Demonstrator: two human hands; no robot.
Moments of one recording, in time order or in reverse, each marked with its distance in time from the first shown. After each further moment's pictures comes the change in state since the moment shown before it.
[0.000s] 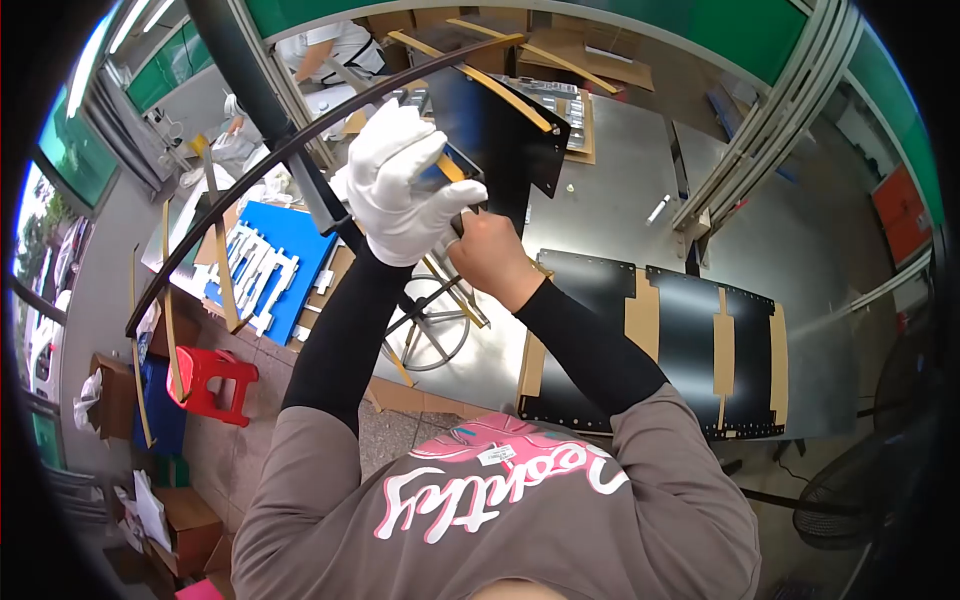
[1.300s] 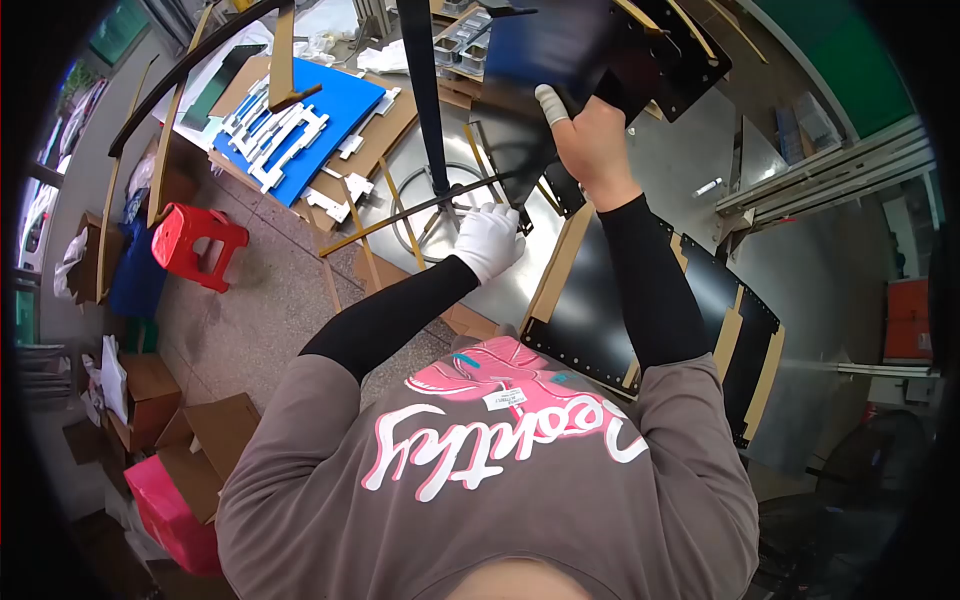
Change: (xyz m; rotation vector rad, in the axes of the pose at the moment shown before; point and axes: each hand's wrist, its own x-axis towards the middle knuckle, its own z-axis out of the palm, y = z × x) left_hand -0.252 0.095 -0.023 0.414 -0.983 -0.587; right_hand 0.010 0.014 0.000 -0.009 -0.021 0.023
